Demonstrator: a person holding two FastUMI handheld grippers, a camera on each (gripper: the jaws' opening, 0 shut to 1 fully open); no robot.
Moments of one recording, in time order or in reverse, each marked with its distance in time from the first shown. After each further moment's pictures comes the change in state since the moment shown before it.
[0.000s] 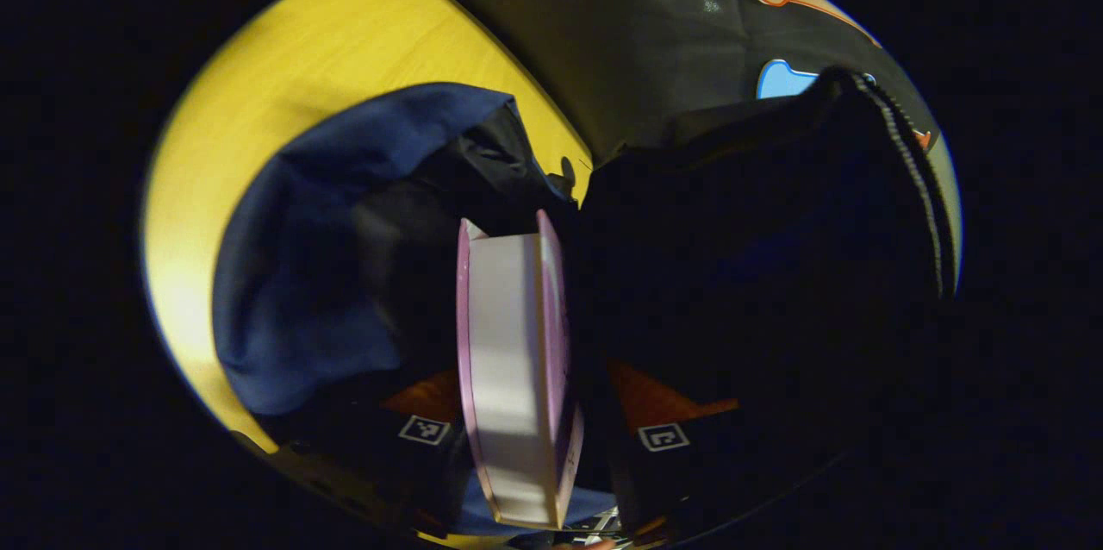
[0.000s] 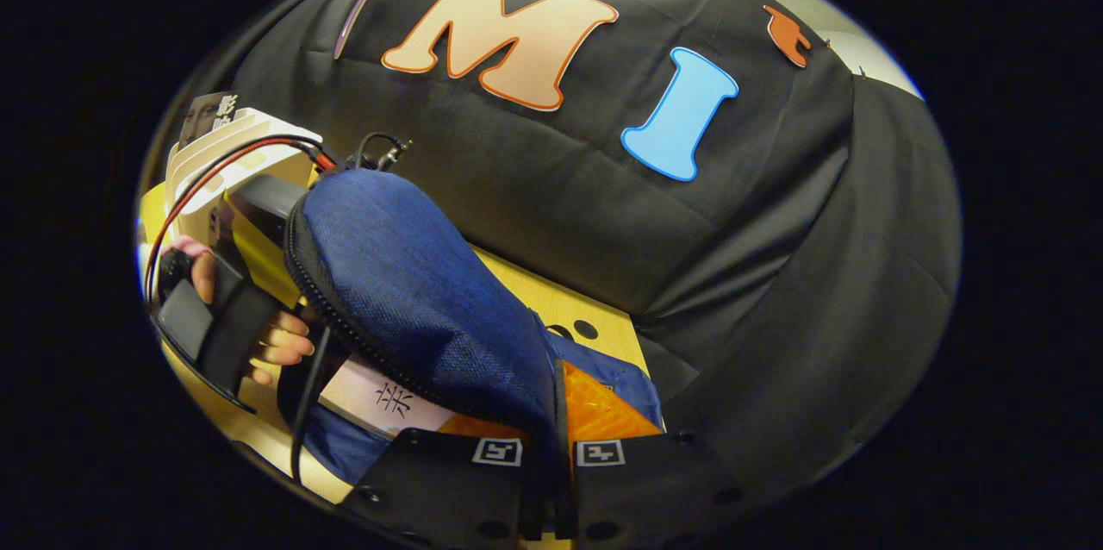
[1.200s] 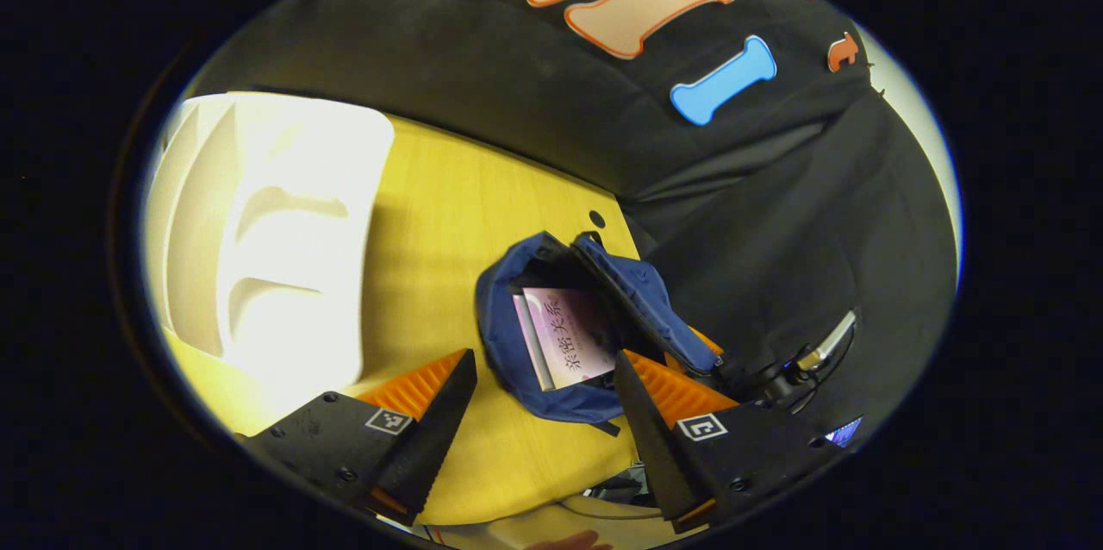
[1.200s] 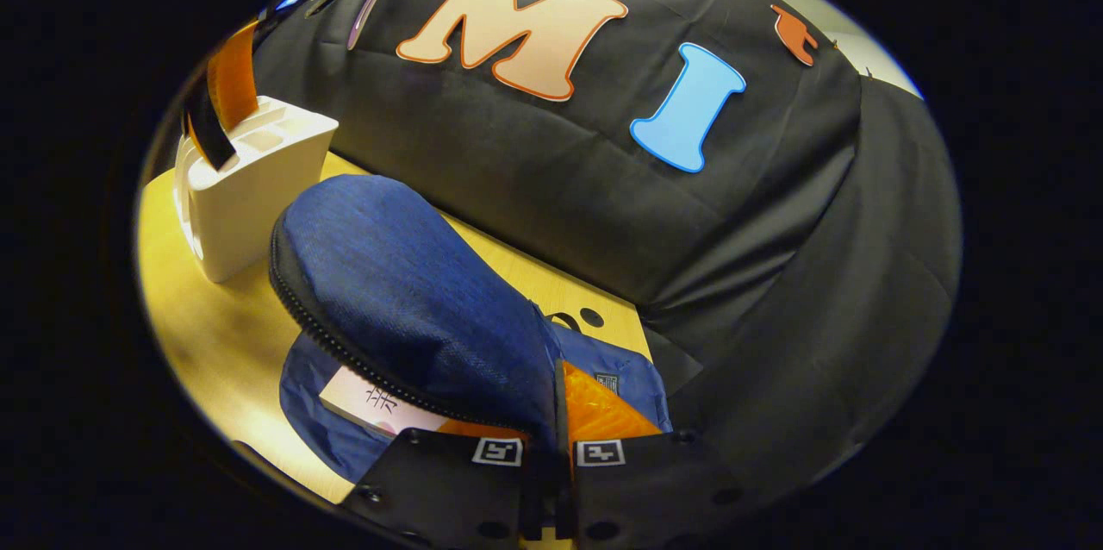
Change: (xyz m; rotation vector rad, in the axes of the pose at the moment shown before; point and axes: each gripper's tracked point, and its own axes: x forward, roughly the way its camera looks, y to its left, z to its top) left arm -0.241 -0.028 0.030 0.345 -0.148 0.262; right arm -0.008 0.005 -0.025 -0.021 0.023 0.012
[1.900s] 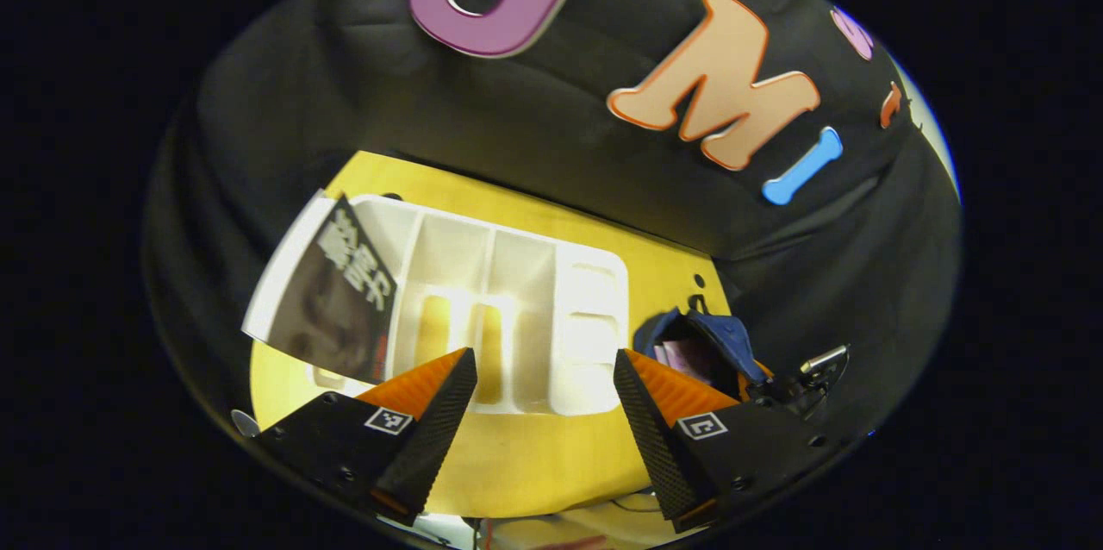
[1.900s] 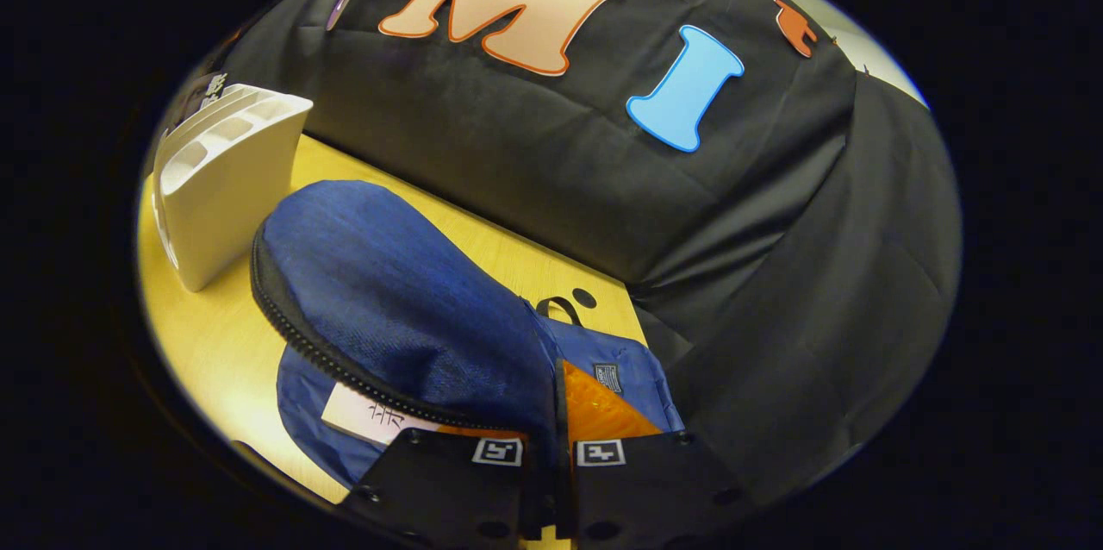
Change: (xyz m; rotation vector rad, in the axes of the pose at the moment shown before) left arm -0.178 0.188 0.113 0.000 -0.126 0.299; right arm 0.019 0.023 -0.003 0.010 0.096 -0.083
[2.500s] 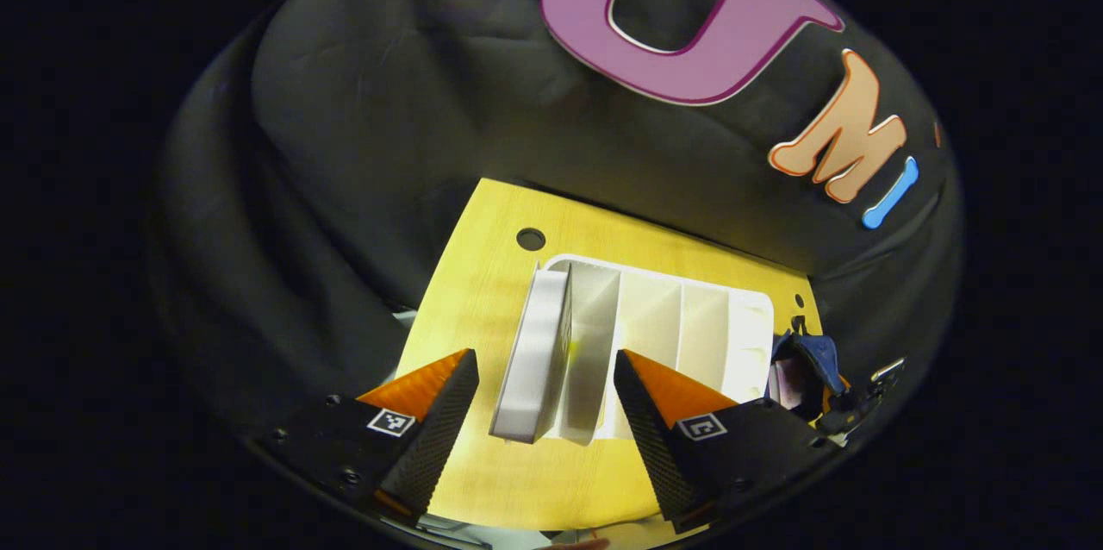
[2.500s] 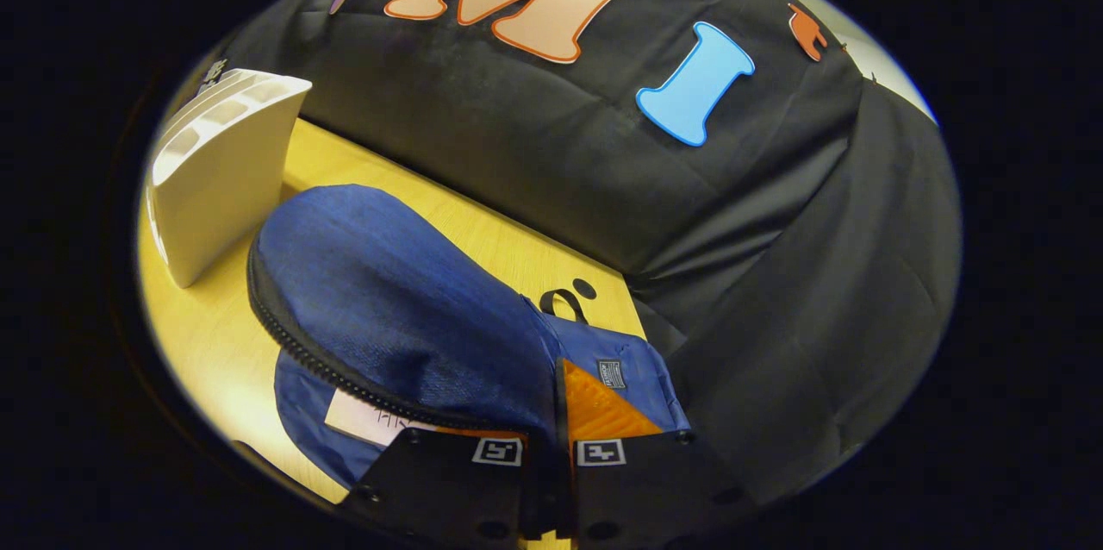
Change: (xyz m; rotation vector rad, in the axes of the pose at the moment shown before) left arm 0.000 0.156 0.034 -0.025 0.037 0.216; right arm 0.004 0.014 -0.002 -0.033 0.049 -0.036
